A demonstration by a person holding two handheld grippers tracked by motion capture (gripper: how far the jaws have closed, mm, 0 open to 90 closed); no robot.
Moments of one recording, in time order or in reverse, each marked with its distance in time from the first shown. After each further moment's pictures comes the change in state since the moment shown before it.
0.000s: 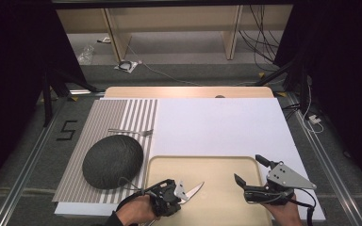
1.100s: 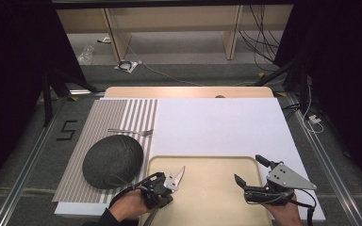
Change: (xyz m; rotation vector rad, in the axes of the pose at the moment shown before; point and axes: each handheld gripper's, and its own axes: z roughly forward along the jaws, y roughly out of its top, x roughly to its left) left arm 0.022 -0.015 -0.007 -0.018 0.060 -0.067; right arm 0.001 0.000 -0.001 -0.004 0.001 -0.003
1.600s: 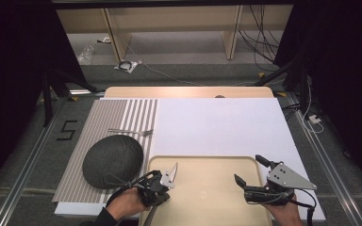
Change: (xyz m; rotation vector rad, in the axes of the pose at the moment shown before) left arm 0.009 -0.006 -0.003 0.003 0.016 -0.028; right arm 0.000 0.000 0.000 -0.001 0.002 0.000
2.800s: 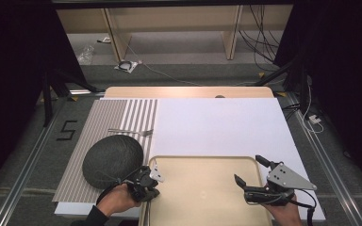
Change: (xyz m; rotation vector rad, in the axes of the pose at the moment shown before) left arm 0.021 -0.018 -0.010 0.029 0.019 -0.078; right arm 0.000 0.000 -0.001 0.008 -0.001 -0.003
